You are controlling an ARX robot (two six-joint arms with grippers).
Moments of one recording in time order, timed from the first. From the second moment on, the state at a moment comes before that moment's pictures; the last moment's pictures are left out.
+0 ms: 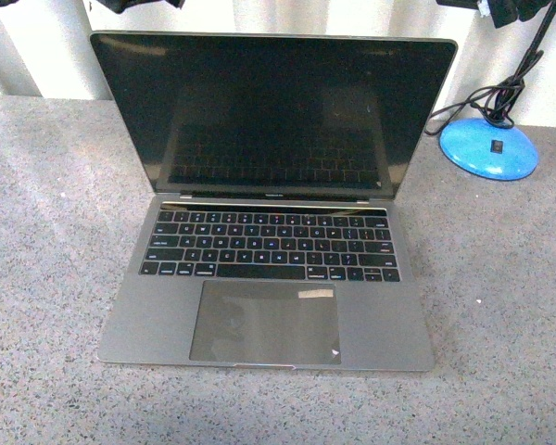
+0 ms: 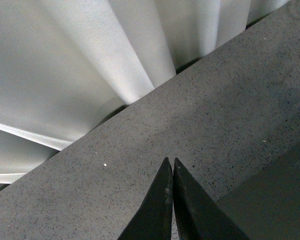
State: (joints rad) left arm -0.18 1.90 1.29 0.06 0.13 0.48; right arm 0.14 1.81 1.20 0.00 -0.46 -0.58
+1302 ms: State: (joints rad) left arm -0.21 1.89 1.21 0.02 0.13 0.52; right arm 0.15 1.81 1.03 0.10 -0.48 -0.53
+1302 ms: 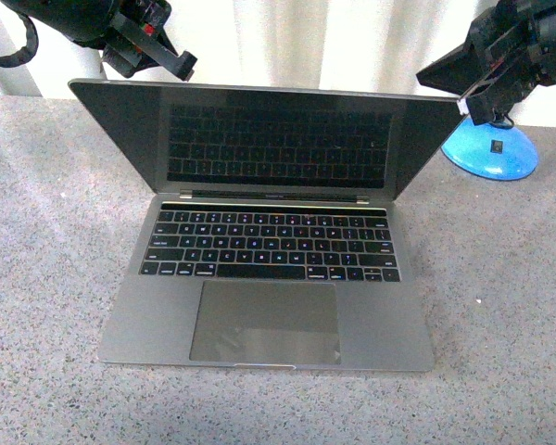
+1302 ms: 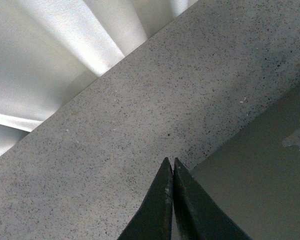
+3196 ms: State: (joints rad) left arm -0.24 1.82 1.01 0.03 0.14 0.40; right arm 0.25 1.80 0.85 0.20 -0.47 -0.47
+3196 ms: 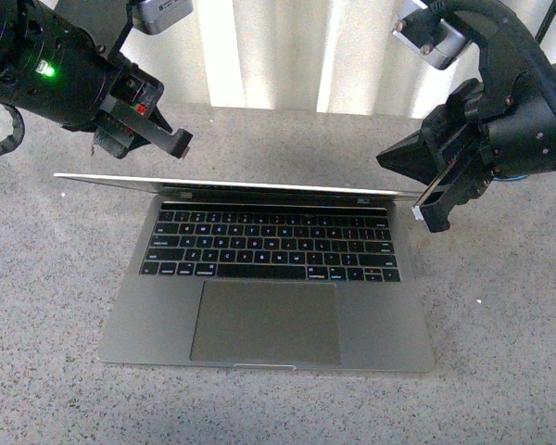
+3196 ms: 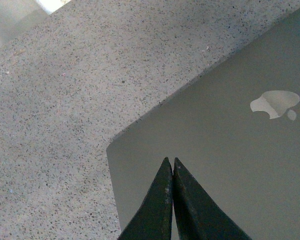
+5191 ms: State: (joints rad) left arm -0.31 1.90 0.86 0.18 0.16 0.26; right arm 0.26 1.87 0.74 0.29 -0.47 -0.44
